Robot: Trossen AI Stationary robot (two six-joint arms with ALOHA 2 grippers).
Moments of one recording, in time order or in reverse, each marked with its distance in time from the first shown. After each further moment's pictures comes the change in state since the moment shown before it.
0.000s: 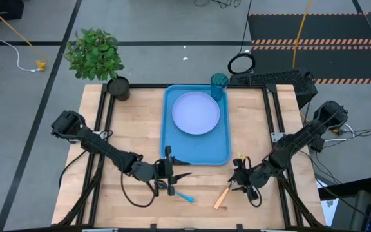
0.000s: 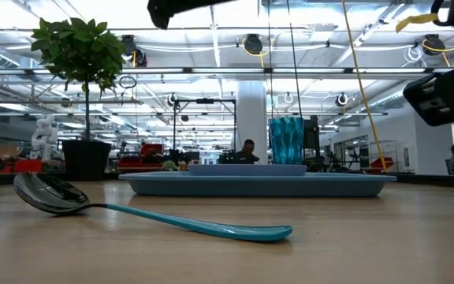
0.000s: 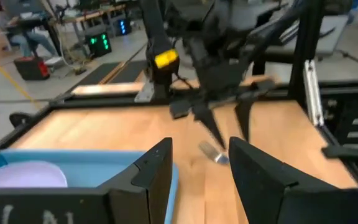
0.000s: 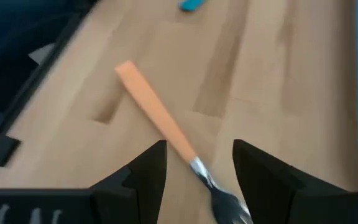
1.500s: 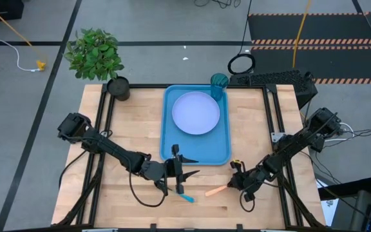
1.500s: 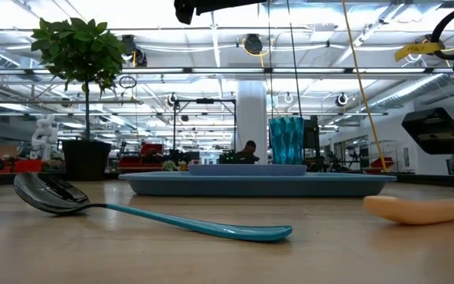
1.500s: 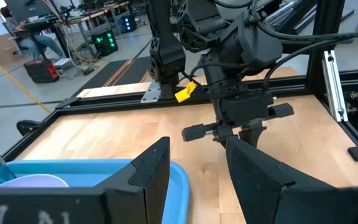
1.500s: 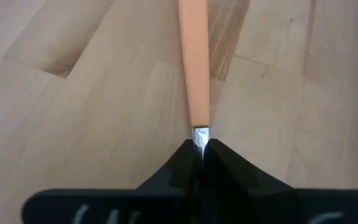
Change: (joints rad) left arm 0.048 0.087 0.123 -0.054 0.012 0.070; right arm 0.006 0.206 0.001 0.054 0.029 -0.061
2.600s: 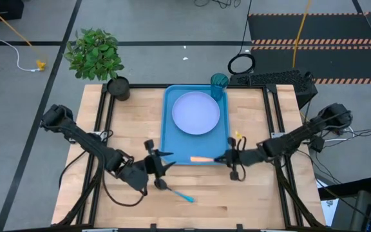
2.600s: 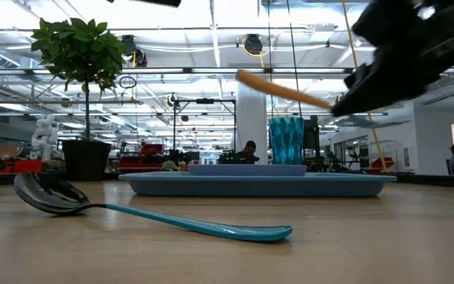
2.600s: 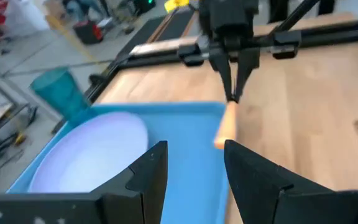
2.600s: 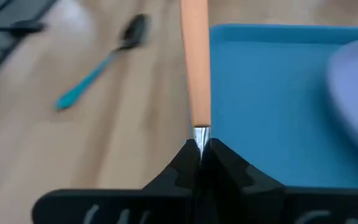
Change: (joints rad) left arm -0.135 -0.260 0.000 -0.656 -0.306 -0.254; right arm -0.305 -0.248 -0.002 0.075 0.102 -0.072
